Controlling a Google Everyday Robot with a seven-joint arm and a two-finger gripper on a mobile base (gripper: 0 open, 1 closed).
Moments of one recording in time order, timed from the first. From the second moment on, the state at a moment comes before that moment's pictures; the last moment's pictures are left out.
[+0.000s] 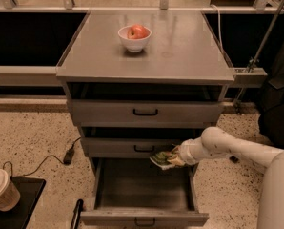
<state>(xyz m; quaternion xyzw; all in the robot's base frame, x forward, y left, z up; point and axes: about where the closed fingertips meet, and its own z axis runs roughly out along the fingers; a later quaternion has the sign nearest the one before) 0.631 -0.151 0.431 -0.58 0.75 0.14 0.29</state>
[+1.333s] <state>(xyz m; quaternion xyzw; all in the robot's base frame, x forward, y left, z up) 0.539 -0.174 0.633 -0.61 0.72 -0.02 0.34</state>
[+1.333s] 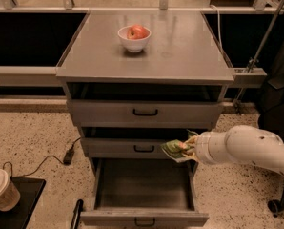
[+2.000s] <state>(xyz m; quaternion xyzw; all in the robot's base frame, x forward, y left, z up) 0.543 -0.162 0.675 -0.63 0.69 -0.05 0.35</state>
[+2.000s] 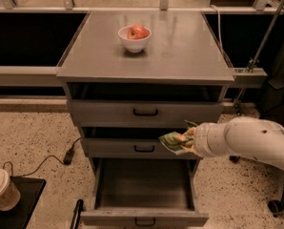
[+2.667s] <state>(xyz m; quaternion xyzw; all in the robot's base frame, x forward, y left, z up) 0.571 -0.121 0.863 -0.67 0.62 -0.19 0.36</state>
